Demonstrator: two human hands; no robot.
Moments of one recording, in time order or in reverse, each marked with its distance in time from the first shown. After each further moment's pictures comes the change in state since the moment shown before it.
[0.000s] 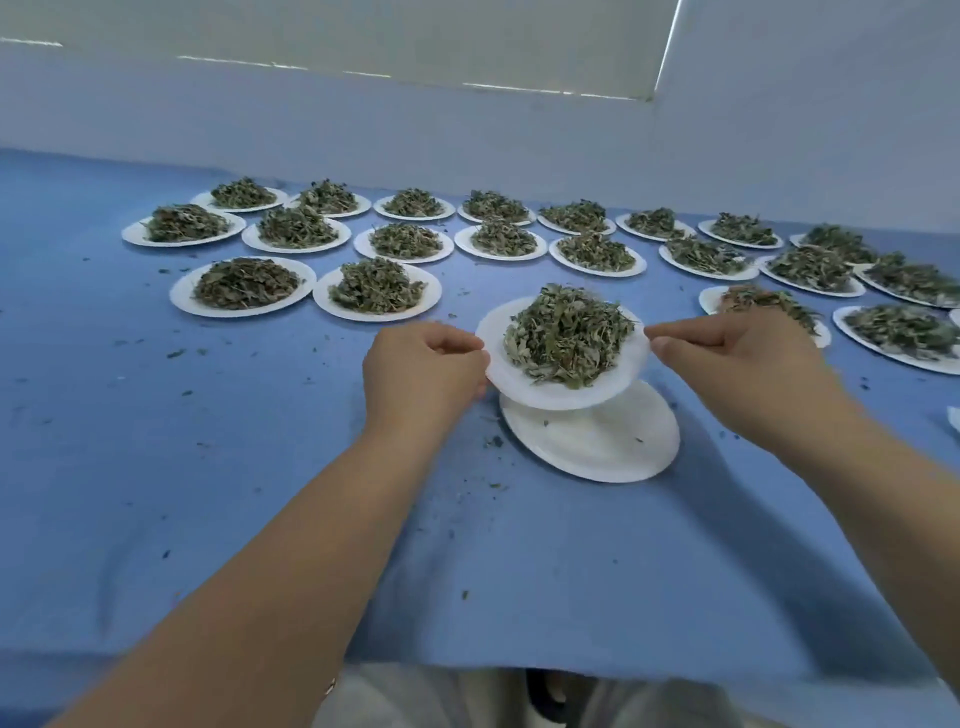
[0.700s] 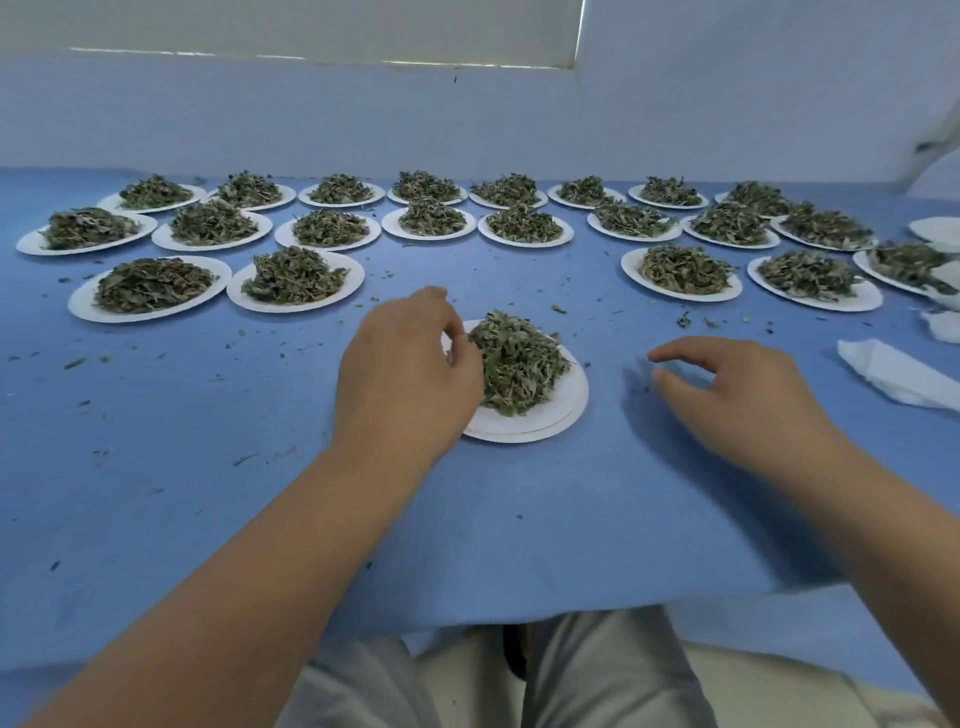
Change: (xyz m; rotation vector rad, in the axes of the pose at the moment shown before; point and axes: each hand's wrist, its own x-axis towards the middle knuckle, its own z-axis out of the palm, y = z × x) left_hand -0.046 0.009 0.038 0.723 -0.003 0.625; right_hand -0.036 0.080 -0.039 -0.279 0.019 0.072
